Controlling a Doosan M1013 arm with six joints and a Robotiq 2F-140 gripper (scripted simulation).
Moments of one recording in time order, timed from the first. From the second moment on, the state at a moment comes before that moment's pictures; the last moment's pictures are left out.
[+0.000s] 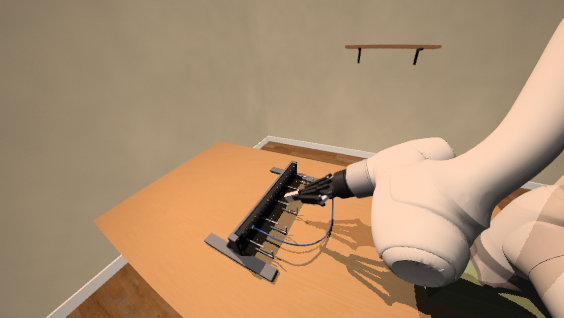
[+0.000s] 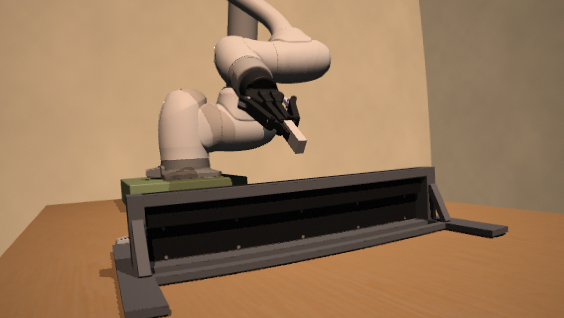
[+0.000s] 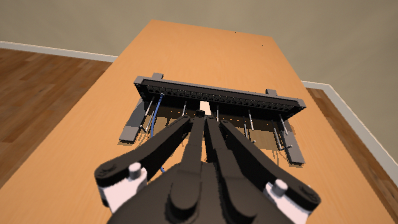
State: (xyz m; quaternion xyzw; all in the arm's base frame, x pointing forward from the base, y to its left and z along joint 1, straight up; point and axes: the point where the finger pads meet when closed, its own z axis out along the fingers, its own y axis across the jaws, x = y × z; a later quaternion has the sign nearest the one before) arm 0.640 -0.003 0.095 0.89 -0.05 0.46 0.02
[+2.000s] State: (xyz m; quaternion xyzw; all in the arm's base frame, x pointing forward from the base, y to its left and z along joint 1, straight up) arm 0.697 -0.009 0.056 0.89 -0.05 0.46 0.02
